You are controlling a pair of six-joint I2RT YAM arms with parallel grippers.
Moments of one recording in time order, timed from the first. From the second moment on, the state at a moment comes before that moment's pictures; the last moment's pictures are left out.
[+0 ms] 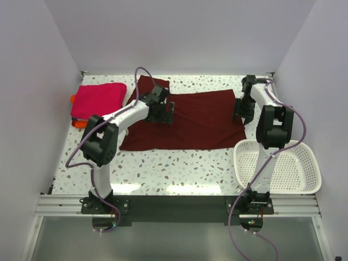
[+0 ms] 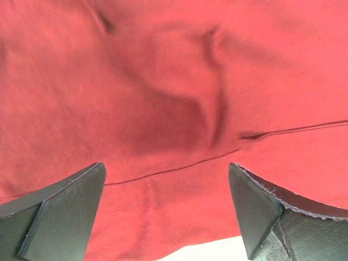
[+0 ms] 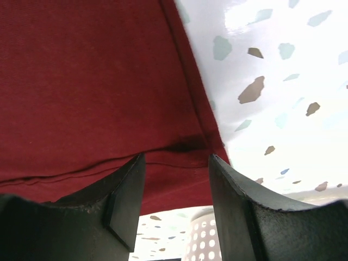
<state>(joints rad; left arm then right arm) -0.53 1.94 1.51 -0.60 -0.13 -0.38 -0.04 2.15 1.75 -1.06 0.04 0.25</state>
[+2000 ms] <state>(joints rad) -0.41 1.94 1.30 -0.45 -0.19 -0.54 -0.06 2.16 1.78 -1.08 -0.01 0.25</state>
